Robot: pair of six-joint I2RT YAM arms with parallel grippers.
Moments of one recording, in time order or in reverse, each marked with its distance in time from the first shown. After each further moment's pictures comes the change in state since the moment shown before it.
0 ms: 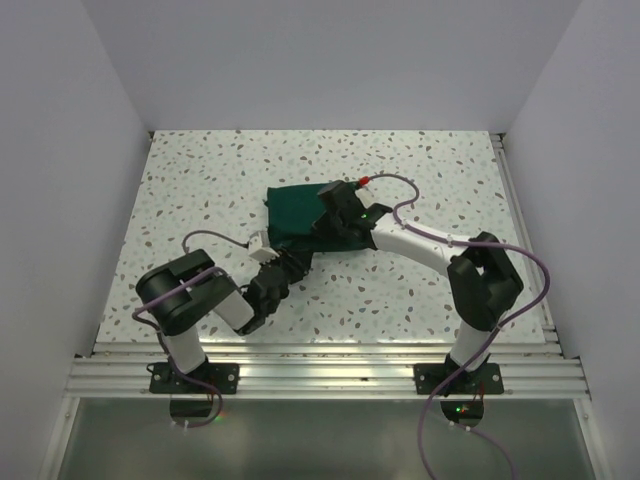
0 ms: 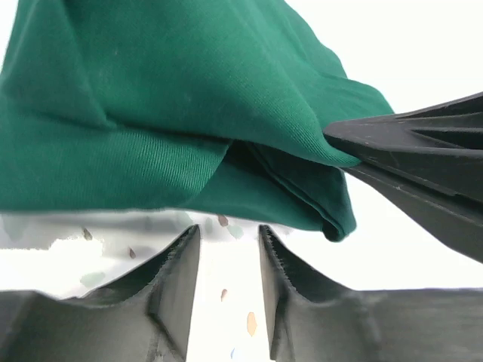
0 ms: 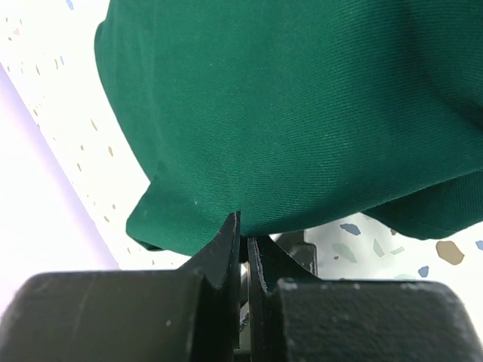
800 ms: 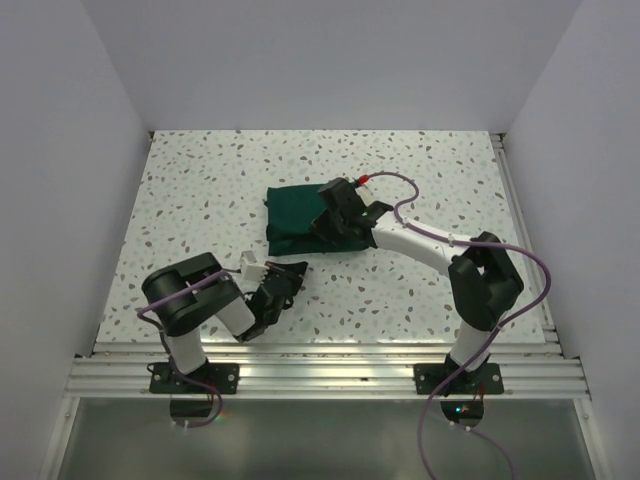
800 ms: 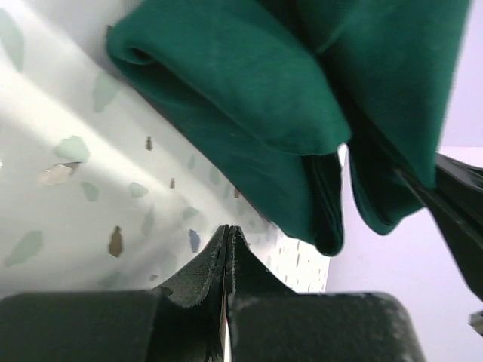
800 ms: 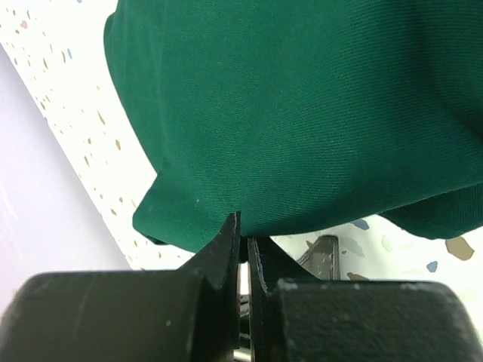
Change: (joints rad) left arm -0.069 -0.024 -0.035 -0.172 -0.109 -0.600; right arm -0.006 0.003 0.018 -0.011 -0.030 0.000
